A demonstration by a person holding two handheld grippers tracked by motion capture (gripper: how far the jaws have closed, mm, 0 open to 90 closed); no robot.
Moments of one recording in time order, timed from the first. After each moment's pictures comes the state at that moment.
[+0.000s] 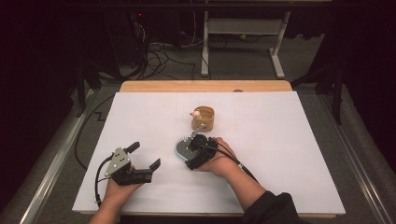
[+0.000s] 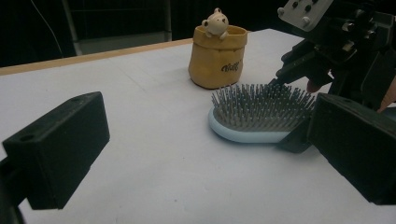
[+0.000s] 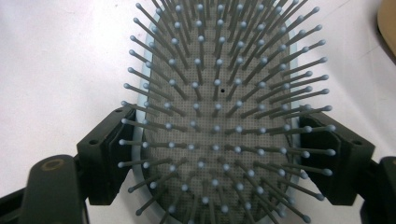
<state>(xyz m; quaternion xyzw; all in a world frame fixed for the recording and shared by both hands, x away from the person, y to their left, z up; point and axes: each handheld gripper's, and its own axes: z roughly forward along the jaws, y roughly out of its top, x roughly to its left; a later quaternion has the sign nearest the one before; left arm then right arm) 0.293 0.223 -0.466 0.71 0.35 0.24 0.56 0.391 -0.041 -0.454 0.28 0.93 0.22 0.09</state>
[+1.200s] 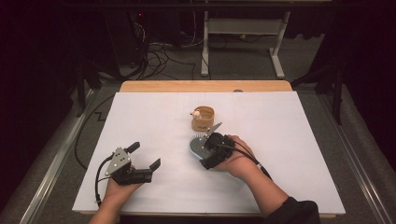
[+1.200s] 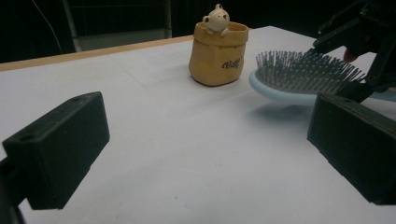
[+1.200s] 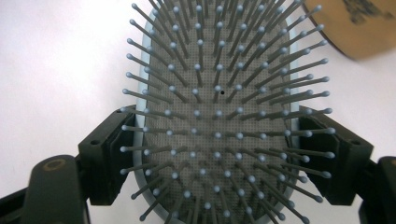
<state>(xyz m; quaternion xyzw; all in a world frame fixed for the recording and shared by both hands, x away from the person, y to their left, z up) 0.294 0.222 -0.467 0.71 0.36 0.24 0.56 0.379 -0.087 -0.427 0.28 0.93 0.21 0.11</state>
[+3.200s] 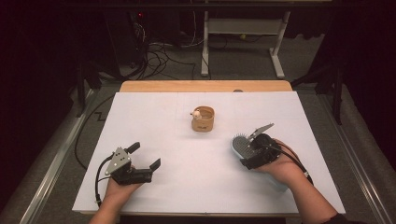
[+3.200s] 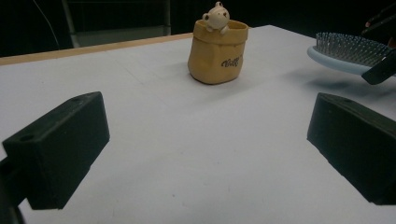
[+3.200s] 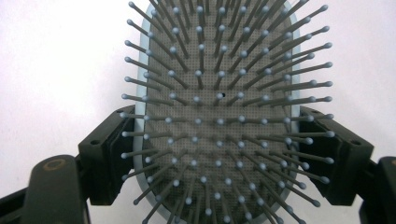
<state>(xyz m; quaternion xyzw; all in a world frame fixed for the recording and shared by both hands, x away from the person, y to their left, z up) 0.295 0.222 -0.467 0.71 0.36 0.23 0.56 0.368 -0.210 -0.420 0.38 0.90 0.20 0.12</state>
